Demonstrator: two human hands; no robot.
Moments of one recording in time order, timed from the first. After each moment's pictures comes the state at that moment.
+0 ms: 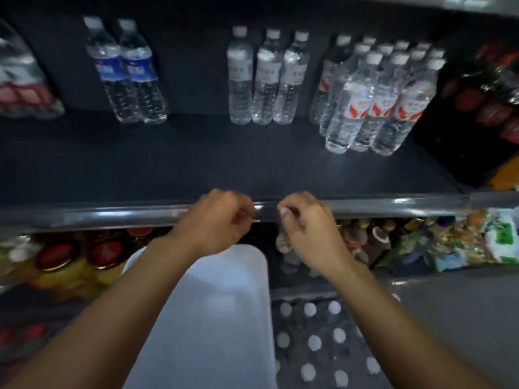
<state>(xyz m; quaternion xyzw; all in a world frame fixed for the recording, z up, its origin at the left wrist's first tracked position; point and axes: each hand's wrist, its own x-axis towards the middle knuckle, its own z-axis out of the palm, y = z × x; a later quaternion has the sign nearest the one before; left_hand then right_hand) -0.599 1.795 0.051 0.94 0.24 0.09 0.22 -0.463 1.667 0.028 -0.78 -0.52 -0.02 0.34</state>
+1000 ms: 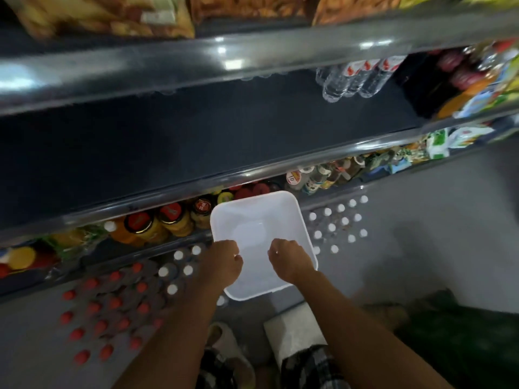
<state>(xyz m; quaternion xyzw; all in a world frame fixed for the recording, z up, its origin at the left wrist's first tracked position) -0.778 1.803 0.061 0.87 0.33 -0.19 0.32 -0.677 1.671 0.053 -0.91 -0.27 0.32 0.07</state>
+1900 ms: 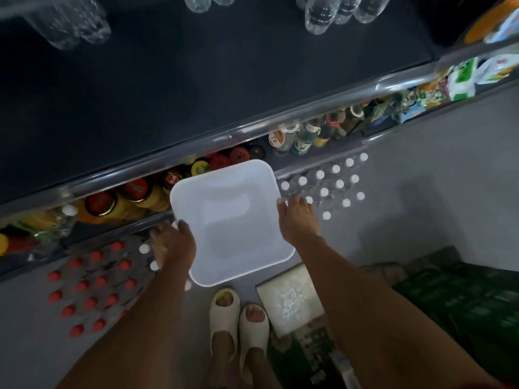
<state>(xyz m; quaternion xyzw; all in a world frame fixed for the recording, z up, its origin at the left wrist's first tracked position) -0.752 1.799 -0.011 0.73 0.62 -0.09 0.28 -0.592 1.626 -0.002 -0.94 -0.15 0.31 0.08</state>
